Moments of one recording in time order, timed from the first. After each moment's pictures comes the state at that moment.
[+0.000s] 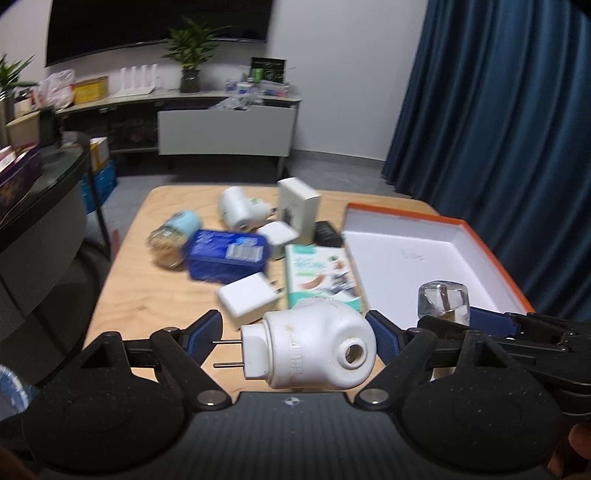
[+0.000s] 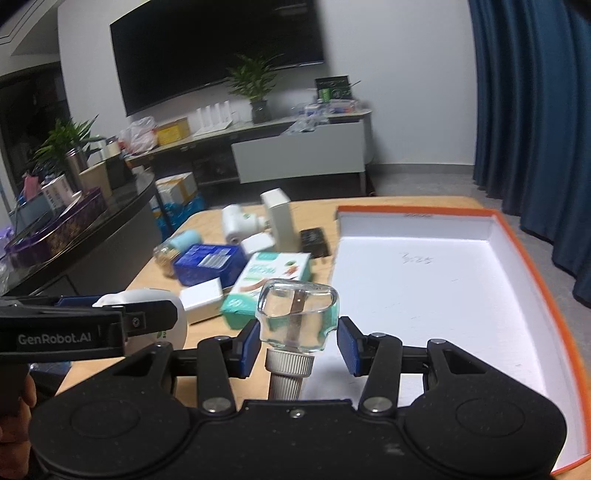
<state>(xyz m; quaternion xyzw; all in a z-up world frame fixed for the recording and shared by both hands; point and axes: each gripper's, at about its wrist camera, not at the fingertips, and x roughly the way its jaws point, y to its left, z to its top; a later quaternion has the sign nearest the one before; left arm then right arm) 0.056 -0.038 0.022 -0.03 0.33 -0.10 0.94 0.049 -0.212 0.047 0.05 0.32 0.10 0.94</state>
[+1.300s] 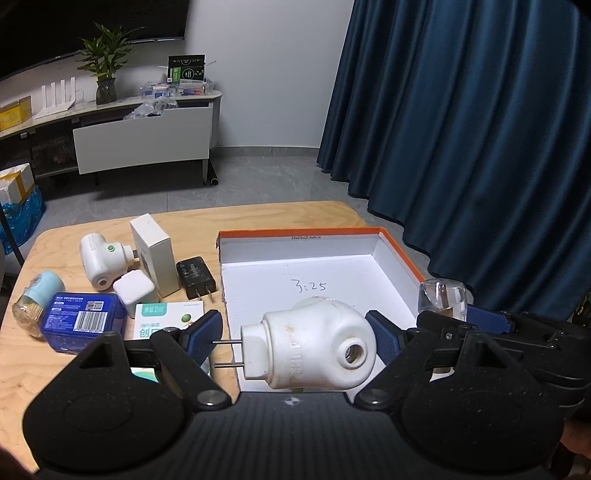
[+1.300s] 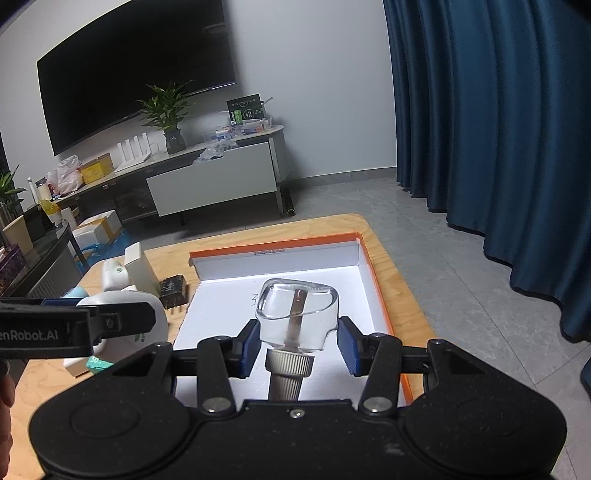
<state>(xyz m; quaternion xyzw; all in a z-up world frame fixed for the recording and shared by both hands) 0.119 -0.147 0.032 -0.01 0.34 -0.19 0.92 0.086 -0.328 0.052 0.08 0.30 0.00 0.95</state>
